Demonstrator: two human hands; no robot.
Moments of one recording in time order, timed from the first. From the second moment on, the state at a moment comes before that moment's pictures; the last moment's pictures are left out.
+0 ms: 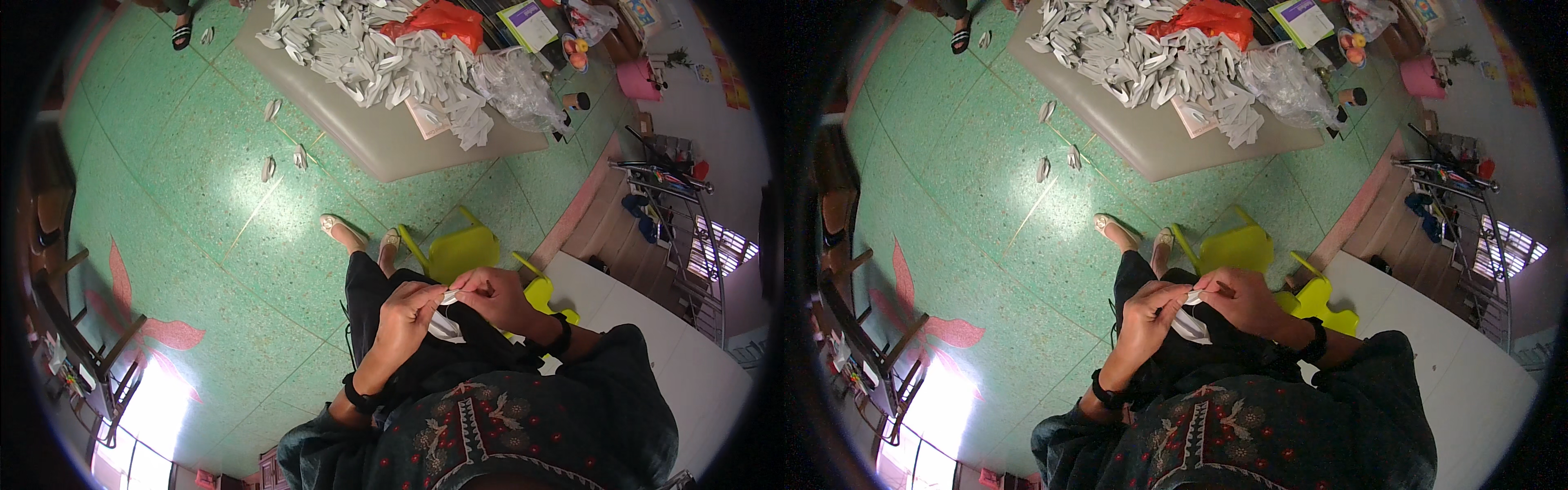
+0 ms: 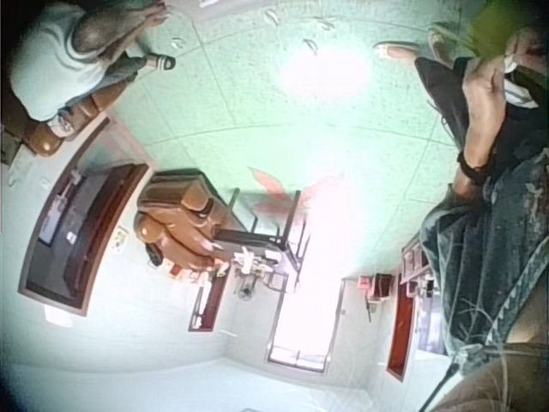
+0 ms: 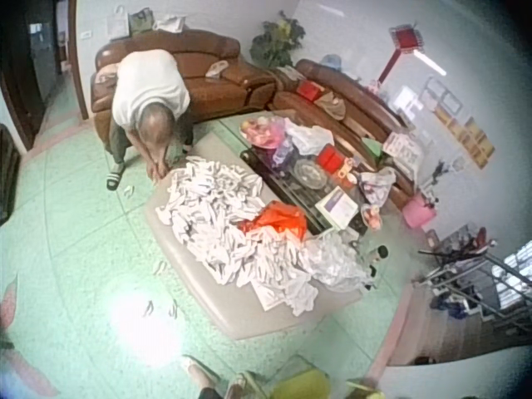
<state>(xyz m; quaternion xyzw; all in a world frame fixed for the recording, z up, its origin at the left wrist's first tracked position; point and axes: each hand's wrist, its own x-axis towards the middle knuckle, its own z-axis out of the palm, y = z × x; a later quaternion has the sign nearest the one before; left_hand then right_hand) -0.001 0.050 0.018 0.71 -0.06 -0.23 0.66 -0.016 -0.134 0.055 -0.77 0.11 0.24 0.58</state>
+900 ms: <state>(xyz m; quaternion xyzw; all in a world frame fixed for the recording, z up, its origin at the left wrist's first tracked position) 0.030 0.055 -0.008 0.62 -0.14 -0.45 0.63 0.001 -0.161 0.058 -0.76 0.05 0.44 0.48</state>
